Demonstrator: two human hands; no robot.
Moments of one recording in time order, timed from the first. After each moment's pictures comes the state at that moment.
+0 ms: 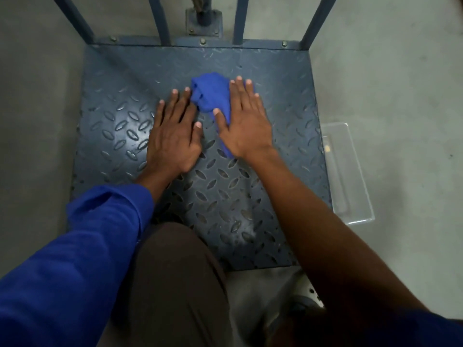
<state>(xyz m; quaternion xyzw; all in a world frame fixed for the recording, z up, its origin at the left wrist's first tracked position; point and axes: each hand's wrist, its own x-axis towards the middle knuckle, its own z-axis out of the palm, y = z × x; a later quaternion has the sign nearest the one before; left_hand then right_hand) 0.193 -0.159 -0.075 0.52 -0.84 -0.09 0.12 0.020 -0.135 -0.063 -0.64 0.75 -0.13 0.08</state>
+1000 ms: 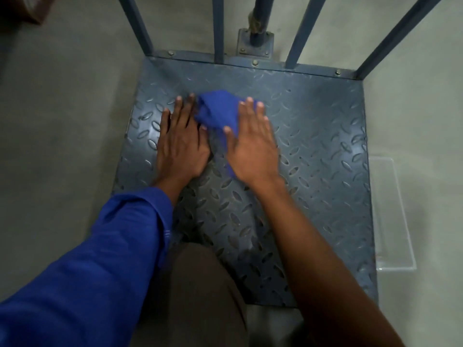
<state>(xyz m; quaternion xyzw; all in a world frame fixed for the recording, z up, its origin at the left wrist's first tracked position) 0.241 -0.187 -0.077 0.62 -0.77 -0.06 0.11 0.089 -0.154 -0.058 -0.65 0.73 -0.15 0.14</state>
